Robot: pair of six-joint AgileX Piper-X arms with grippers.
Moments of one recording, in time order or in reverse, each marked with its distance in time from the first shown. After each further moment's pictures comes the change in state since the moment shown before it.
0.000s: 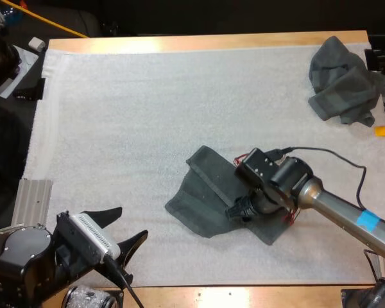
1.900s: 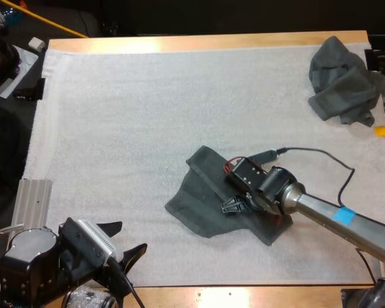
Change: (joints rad) left arm 0.000 0.006 0.000 0.154 0.000 0.019; right arm 0.040 0.104 0.117 -0.259 0.220 0.069
